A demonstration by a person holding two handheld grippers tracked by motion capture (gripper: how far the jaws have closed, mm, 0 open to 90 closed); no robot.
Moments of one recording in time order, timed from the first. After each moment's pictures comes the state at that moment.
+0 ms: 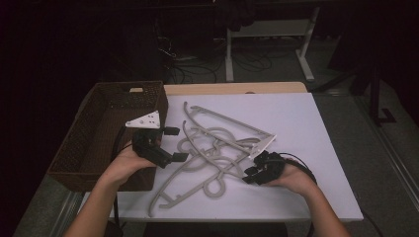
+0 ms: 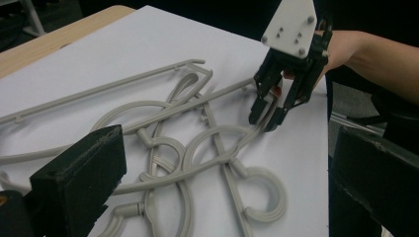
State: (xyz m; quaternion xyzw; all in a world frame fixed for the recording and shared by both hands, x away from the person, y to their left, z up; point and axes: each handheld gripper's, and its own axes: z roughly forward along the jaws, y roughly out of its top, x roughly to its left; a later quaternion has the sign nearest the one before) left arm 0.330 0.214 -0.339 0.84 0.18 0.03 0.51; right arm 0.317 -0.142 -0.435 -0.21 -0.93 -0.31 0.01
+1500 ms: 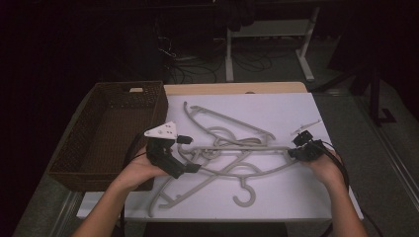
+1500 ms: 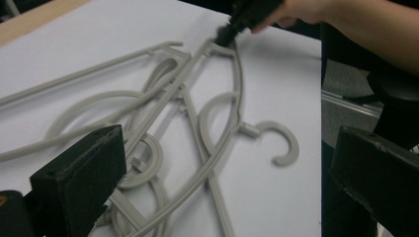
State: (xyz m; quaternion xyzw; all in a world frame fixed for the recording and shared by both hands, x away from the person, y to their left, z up) left arm 0.315 0.174 -0.358 0.87 0.15 0.02 0.47; right arm 0.352 -0.250 -0.437 -0.46 -0.84 -0.23 -0.14
